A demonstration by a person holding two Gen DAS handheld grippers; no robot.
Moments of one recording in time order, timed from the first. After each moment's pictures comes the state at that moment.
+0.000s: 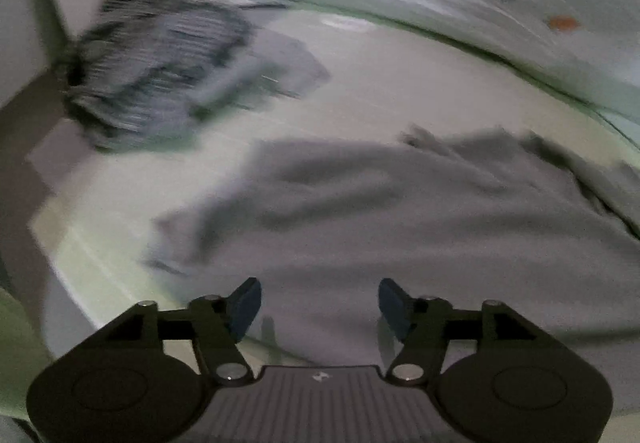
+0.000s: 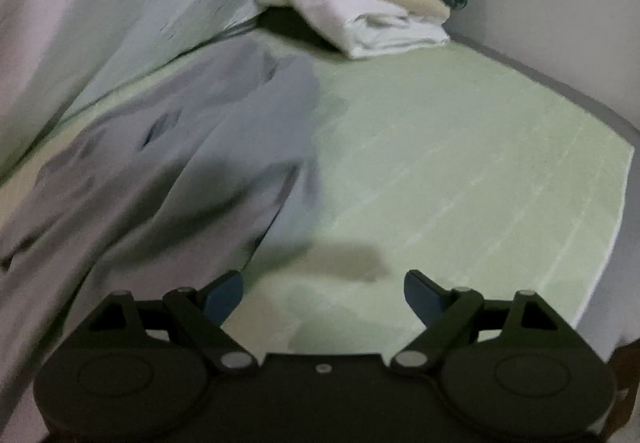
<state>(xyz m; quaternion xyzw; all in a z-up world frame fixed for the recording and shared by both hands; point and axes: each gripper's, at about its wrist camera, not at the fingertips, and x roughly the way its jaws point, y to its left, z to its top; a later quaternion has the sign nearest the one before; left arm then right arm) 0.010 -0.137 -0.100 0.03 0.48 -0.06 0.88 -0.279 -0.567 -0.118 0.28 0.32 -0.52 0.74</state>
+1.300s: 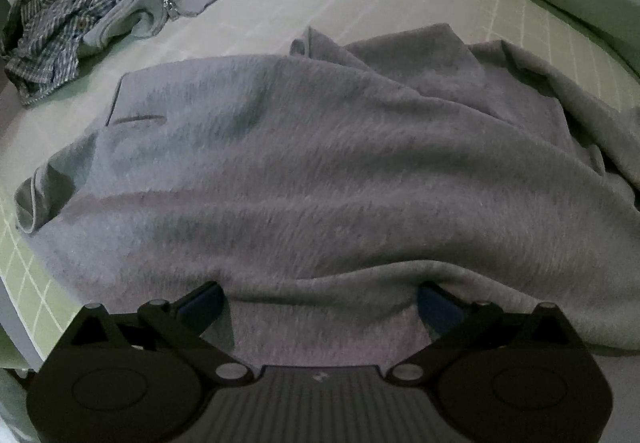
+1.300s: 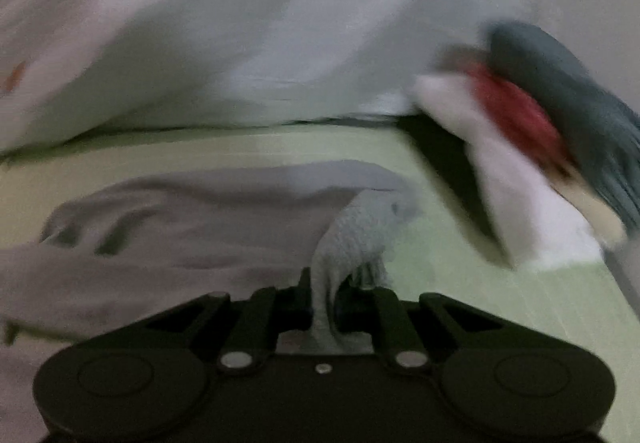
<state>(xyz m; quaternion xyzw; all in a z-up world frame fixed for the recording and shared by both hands) 0.049 -0.230 -0.146 0.03 0.58 -0.02 0.82 -0.112 -0.674 -0.100 0.08 0.36 -0.36 0.86</state>
